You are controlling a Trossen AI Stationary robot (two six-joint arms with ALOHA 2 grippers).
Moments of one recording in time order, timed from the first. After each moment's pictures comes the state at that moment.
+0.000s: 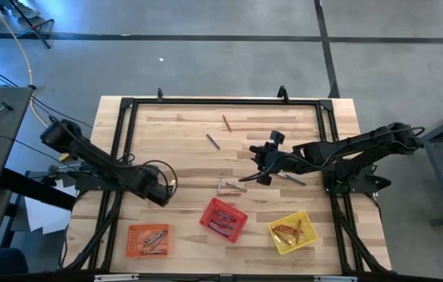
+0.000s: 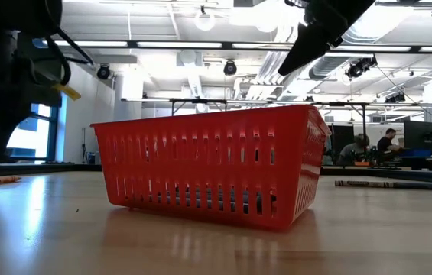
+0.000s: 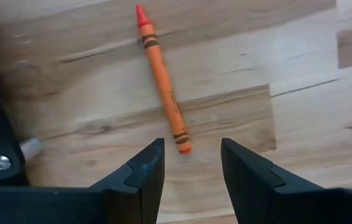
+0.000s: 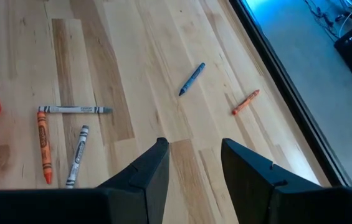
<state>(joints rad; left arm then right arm) -0.46 1.38 0.70 -0.96 -0.10 -1.79 0.17 1.32 0.98 -0.50 0.55 0.14</state>
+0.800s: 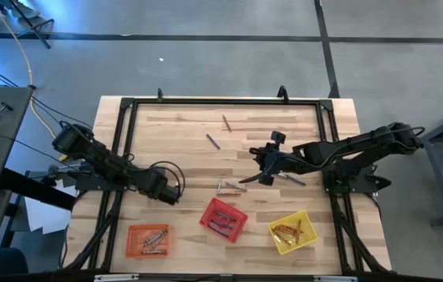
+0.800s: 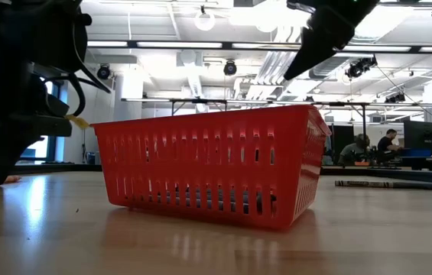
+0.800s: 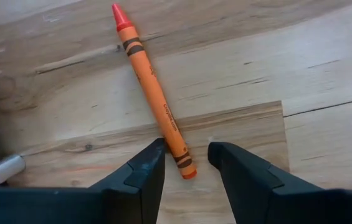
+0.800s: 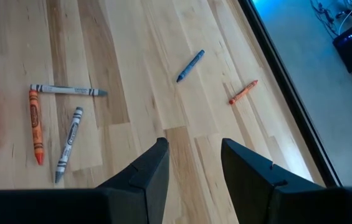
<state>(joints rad) -0.38 1.56 0.70 -0.88 -0.07 -1.69 0.17 1.32 0.98 -0.55 0.55 0.12</state>
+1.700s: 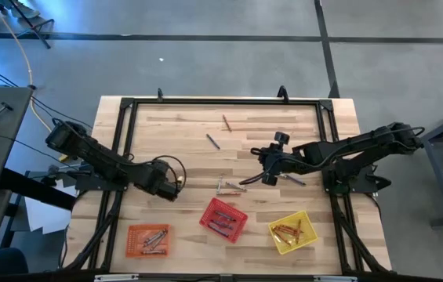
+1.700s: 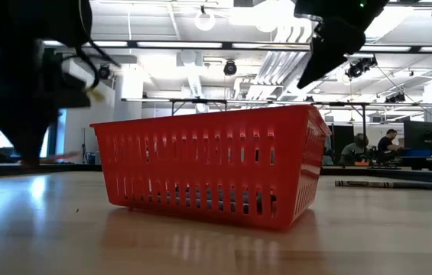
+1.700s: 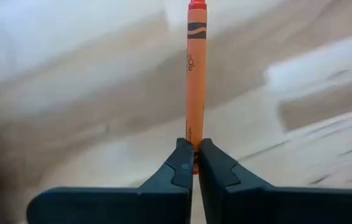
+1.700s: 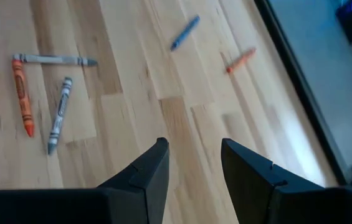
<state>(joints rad) -0.36 1.45 0.74 -0.93 -0.28 -1.57 0.17 1.31 0.98 -0.67 0.55 0.21</state>
